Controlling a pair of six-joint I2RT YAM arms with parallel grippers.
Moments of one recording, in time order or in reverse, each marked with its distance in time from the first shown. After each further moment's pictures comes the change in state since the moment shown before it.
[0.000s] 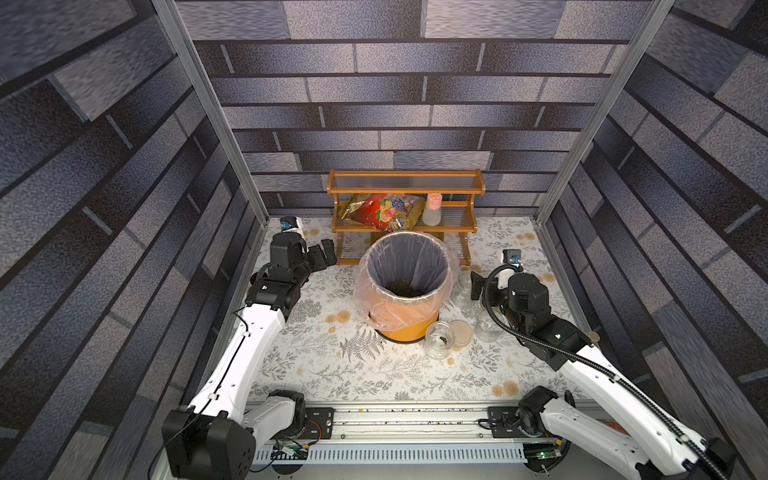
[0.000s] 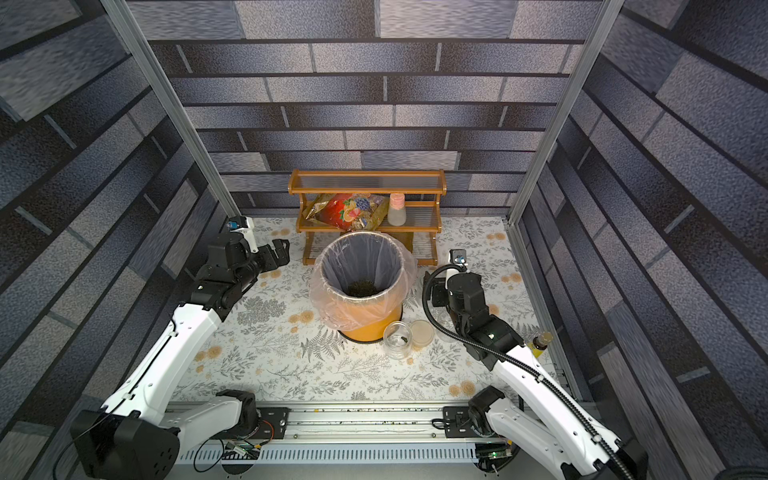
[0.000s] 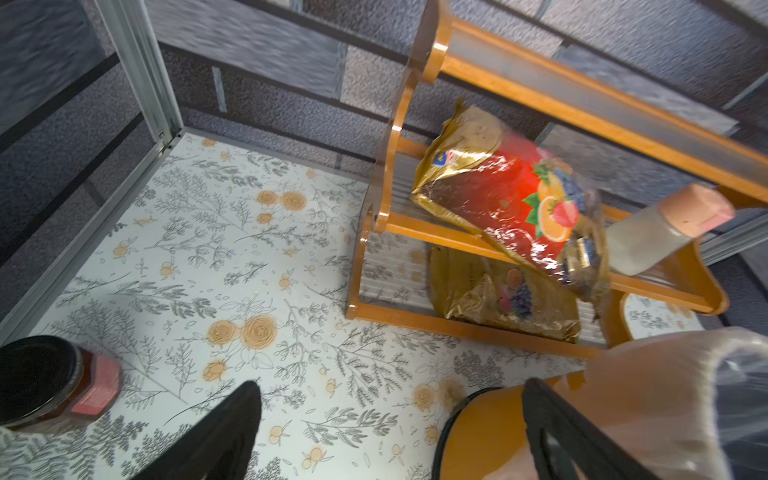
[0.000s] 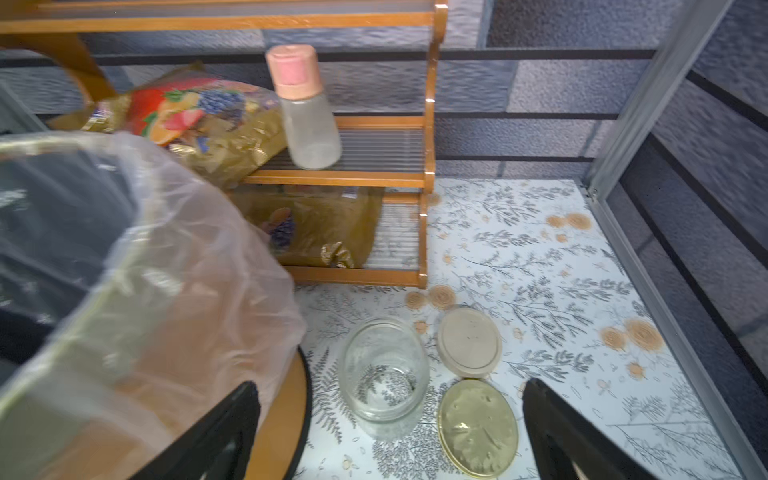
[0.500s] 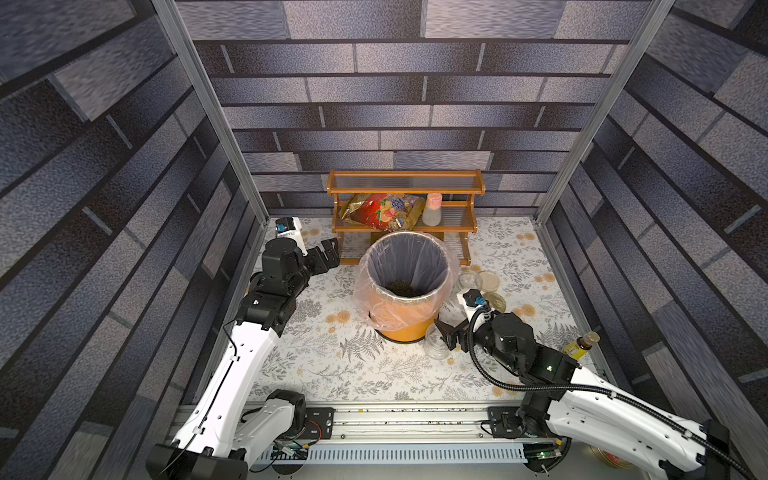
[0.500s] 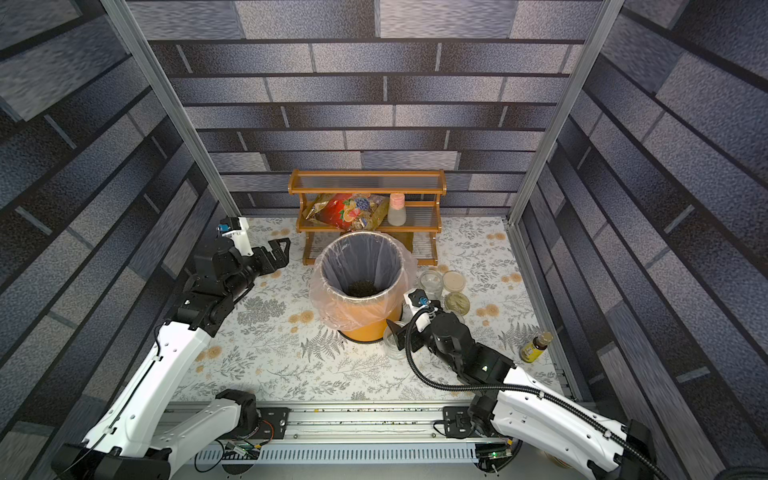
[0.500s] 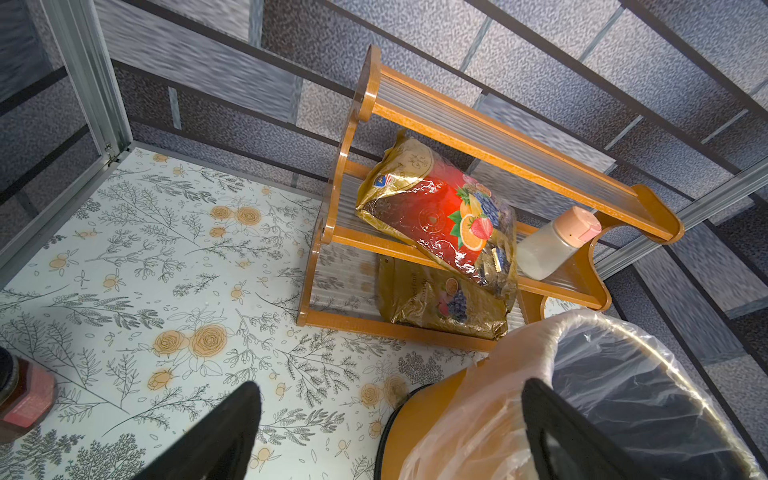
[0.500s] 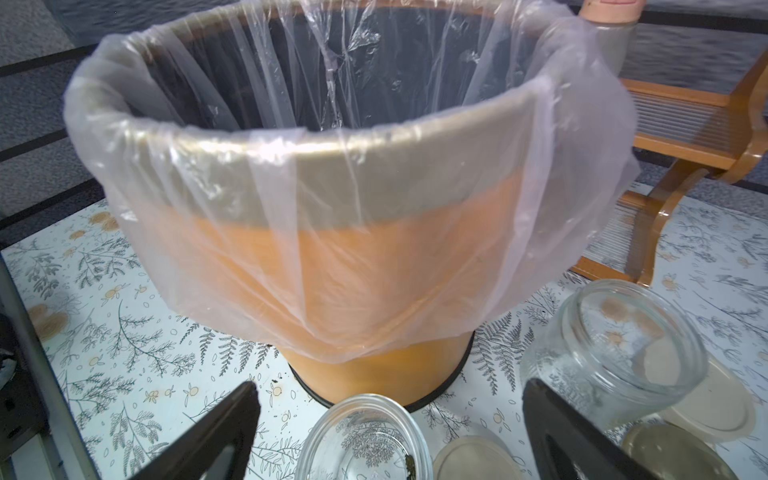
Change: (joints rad) left arm -0.060 -0.161 0.000 -0.016 0.058 -0.077; right arm 0.402 -0.195 -0.217 0.092 -0.177 -0.073
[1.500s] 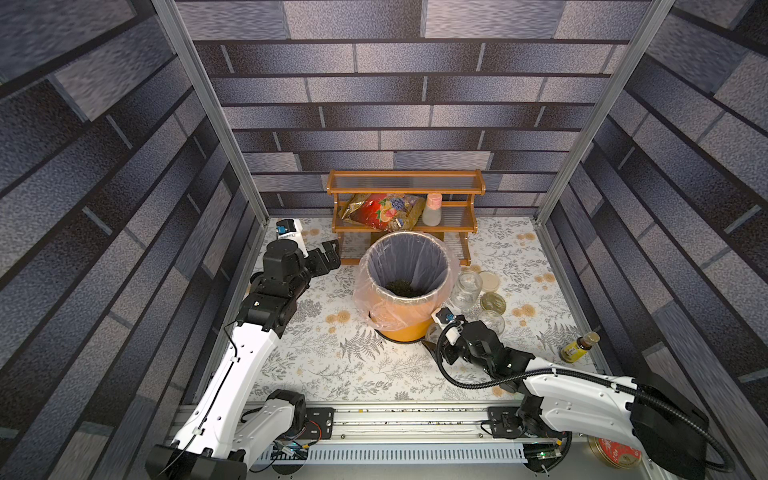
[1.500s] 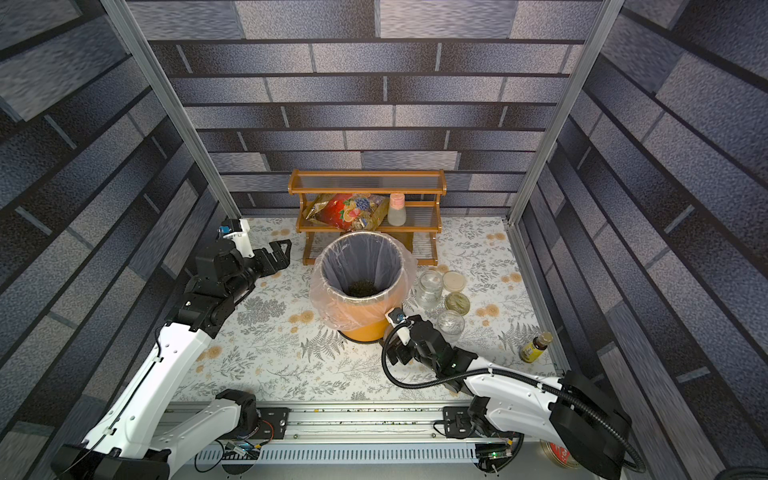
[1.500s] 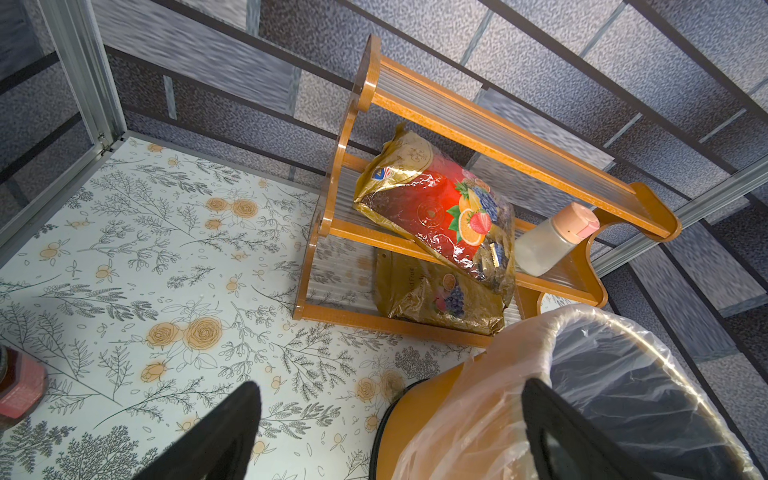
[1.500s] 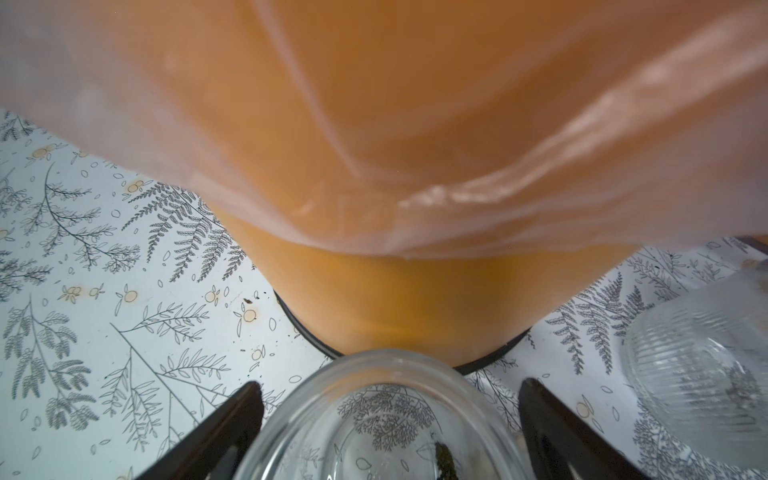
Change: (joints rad) left arm -0.006 -0.006 -0.013 0.000 0.004 -0.030; right arm 0.000 0.345 -0.251 0.440 -0.140 -0.096
